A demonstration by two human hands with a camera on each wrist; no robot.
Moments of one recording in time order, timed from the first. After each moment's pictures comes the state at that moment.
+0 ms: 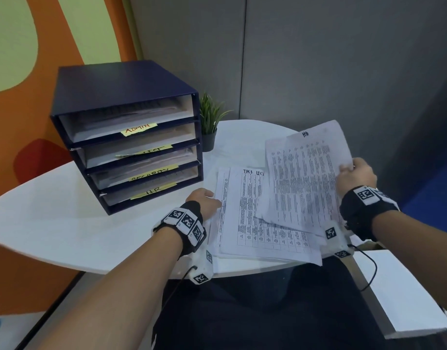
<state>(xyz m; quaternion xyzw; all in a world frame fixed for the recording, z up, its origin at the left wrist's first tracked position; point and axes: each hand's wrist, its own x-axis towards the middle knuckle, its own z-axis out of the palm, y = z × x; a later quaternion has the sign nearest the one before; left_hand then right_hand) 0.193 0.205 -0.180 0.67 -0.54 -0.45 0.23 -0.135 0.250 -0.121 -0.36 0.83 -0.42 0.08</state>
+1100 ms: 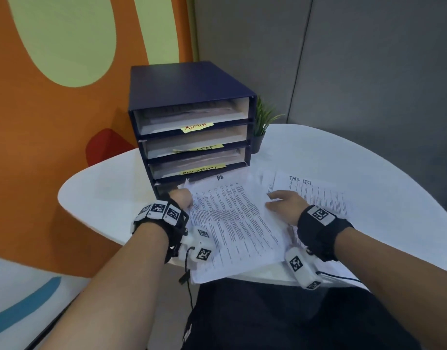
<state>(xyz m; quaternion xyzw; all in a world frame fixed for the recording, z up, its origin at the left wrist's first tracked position) 0.314 0.217 -0.136 0.84 -0.41 -0.34 0.12 0.056 0.225 -0.156 -0.58 0.64 -0.28 0.43</state>
